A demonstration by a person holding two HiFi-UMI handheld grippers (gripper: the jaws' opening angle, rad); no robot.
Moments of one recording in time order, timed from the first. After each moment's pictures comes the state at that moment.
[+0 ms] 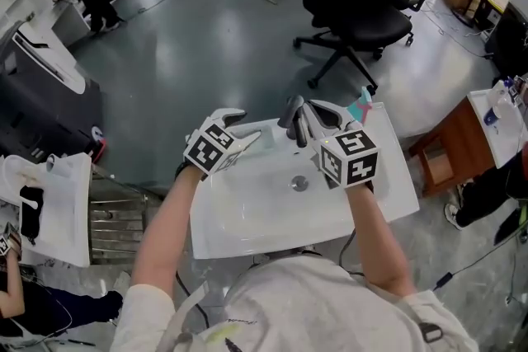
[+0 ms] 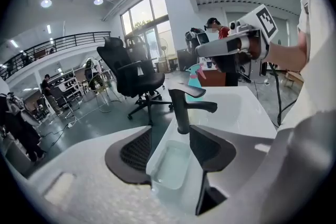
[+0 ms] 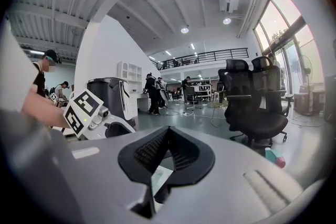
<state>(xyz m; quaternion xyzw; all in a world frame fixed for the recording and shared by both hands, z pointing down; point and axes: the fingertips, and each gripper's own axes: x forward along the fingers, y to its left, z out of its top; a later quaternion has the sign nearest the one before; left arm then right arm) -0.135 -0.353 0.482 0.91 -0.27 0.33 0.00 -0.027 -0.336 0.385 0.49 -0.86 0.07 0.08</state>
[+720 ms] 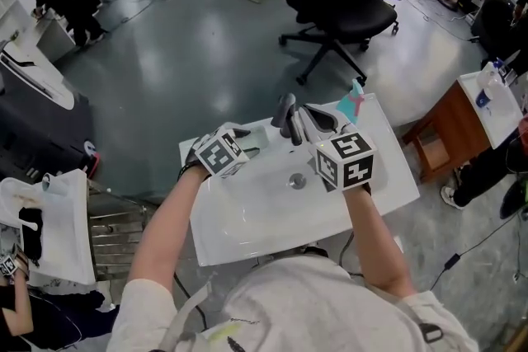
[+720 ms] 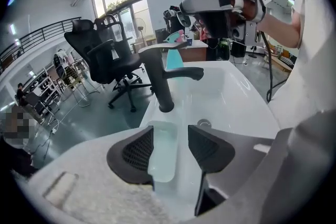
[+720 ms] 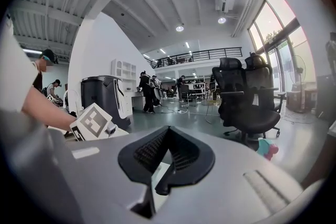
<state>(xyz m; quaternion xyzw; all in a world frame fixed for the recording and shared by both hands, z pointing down) -0.123 -0.336 0.556 0.88 -0.14 0.44 0.00 -0.020 -0.328 0.398 0.52 -0.85 0.08 0.09</state>
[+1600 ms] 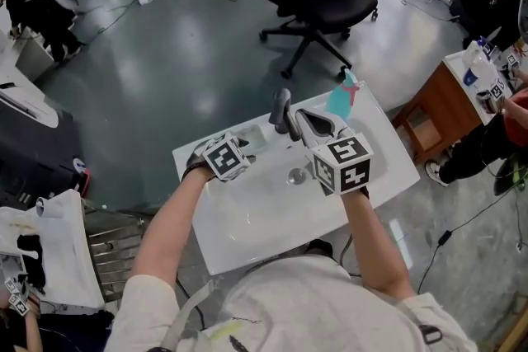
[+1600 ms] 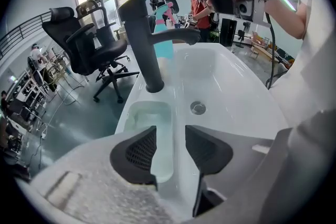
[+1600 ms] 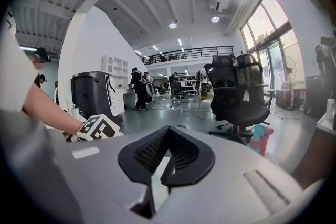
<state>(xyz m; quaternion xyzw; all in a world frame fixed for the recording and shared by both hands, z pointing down) -0.128 -0.337 0.618 0.86 -0.07 0.50 -0.02 -0.024 -0.319 0.421 0.56 -0.82 0.10 0.10</state>
